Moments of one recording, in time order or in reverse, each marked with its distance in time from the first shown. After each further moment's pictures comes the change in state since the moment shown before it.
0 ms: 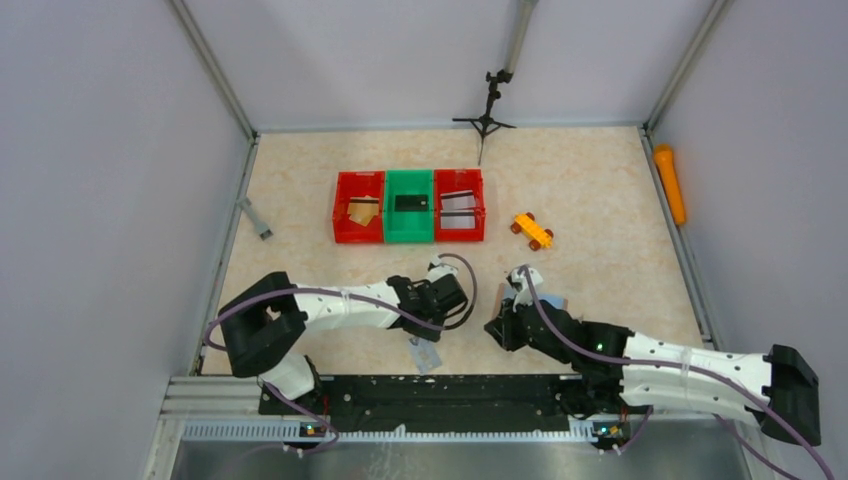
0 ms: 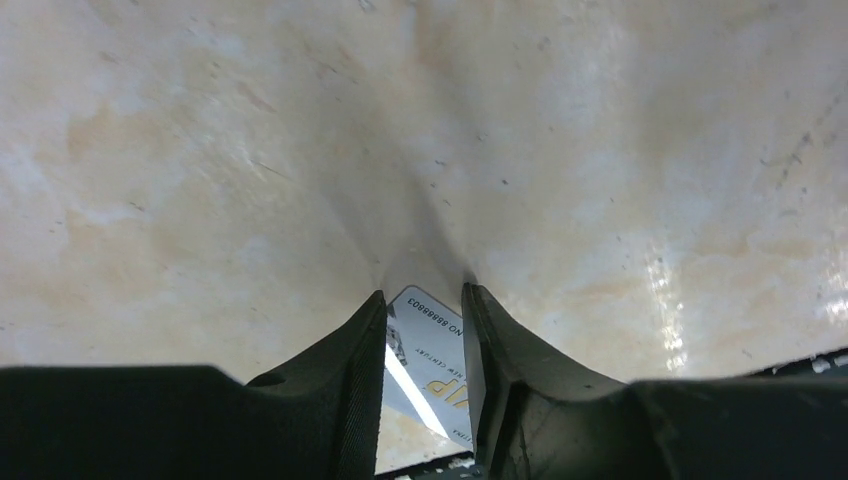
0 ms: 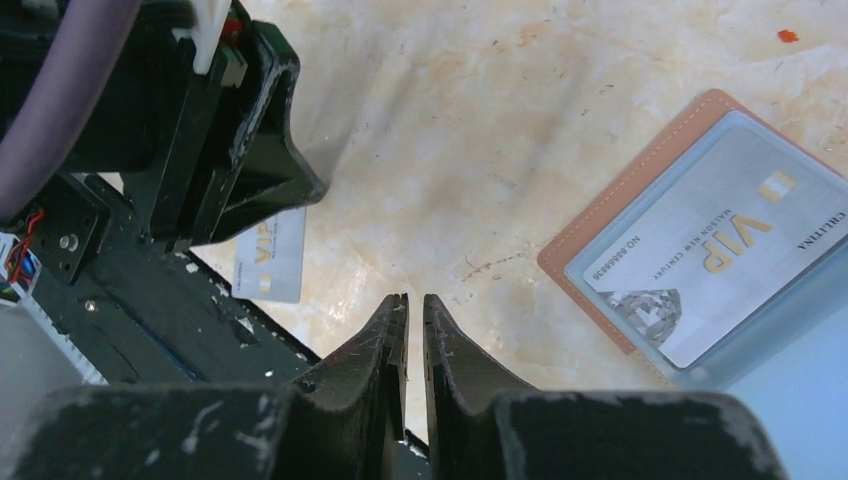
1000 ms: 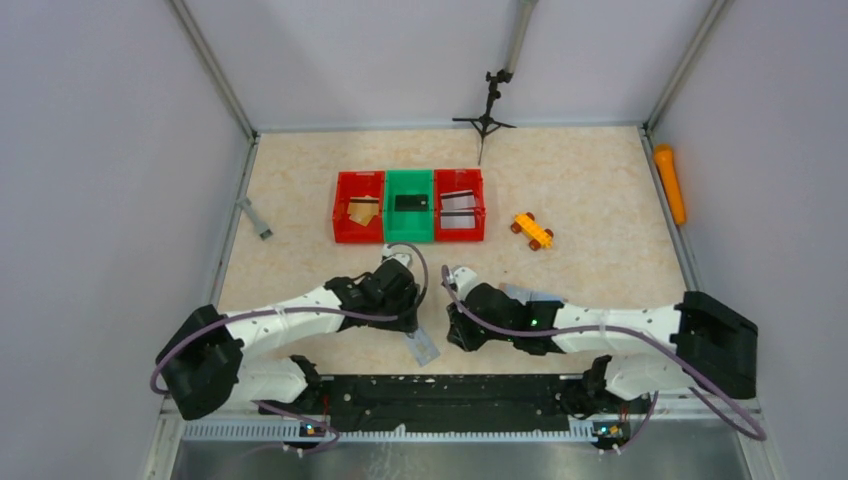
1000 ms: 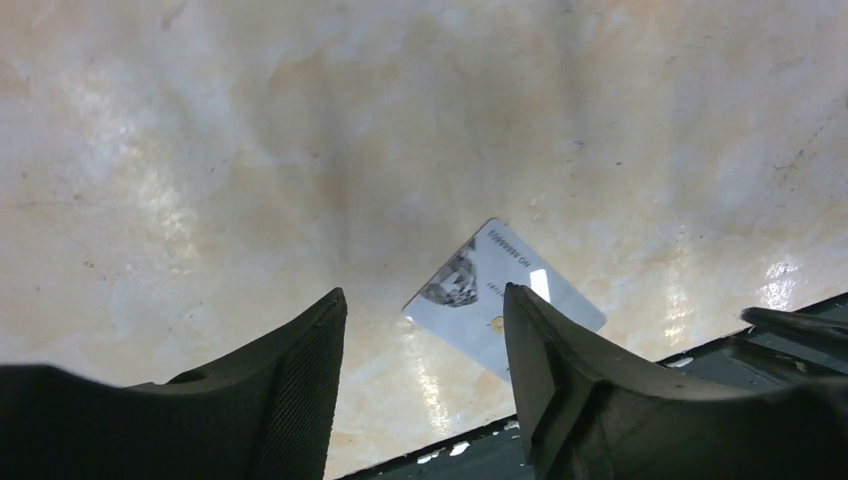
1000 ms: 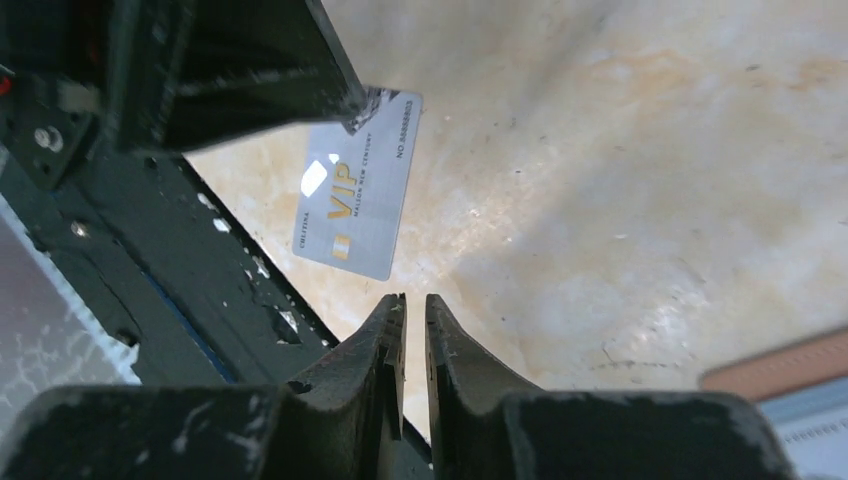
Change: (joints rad) left arm 0.256 -0.372 -0.283 0.092 0.197 0.011; right arm 0.000 0.607 0.259 0.146 -0.300 -0.184
